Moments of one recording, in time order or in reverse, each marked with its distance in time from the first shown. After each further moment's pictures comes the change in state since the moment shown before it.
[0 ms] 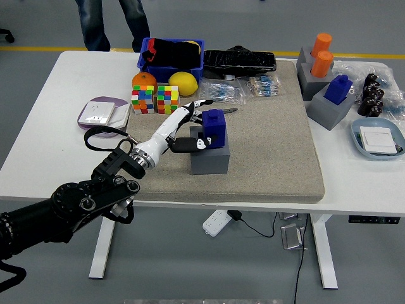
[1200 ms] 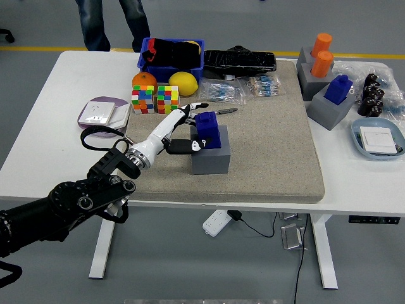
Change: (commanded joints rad) left arm -0.007 0.010 0.035 0.031 -0.006 -0.020 -0.003; right arm -0.003 0.002 0.006 0.001 0.000 -0.001 0.002
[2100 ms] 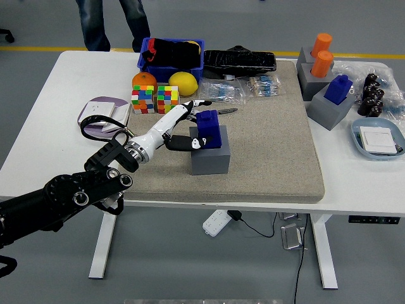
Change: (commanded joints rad) left arm -0.039 0.034 0.003 -0.032 0.087 -0.034 0.051; right arm -0.003 -0.003 0.005 0.000 -0.002 0.000 0.002
